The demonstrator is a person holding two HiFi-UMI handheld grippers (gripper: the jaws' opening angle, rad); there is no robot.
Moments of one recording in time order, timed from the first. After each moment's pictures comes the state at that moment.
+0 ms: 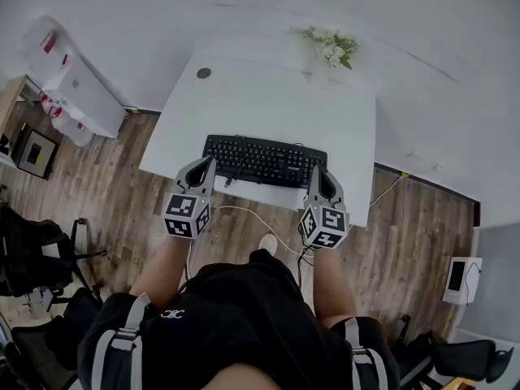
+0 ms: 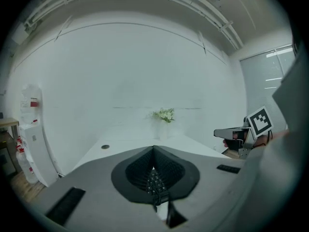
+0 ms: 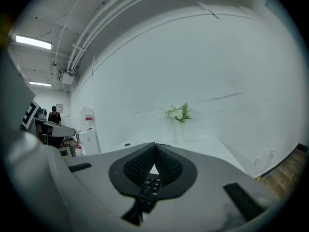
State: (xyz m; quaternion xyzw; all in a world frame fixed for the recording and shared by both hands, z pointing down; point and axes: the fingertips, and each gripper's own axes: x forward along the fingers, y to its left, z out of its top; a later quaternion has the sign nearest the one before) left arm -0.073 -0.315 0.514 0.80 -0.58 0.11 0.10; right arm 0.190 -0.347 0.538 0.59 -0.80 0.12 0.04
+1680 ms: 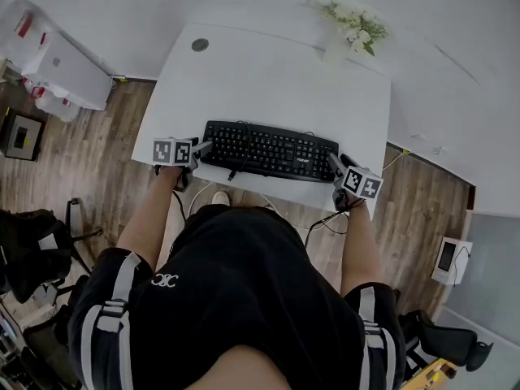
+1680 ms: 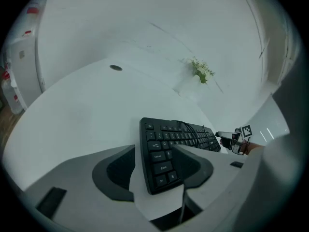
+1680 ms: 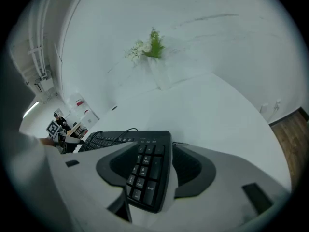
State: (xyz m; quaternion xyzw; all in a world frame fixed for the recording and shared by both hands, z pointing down) left arm -0.176 -0.416 0.745 0.73 -0.46 0.21 0.46; right arm 0.248 -0.443 0.733 0.50 -0.75 0.39 0.18
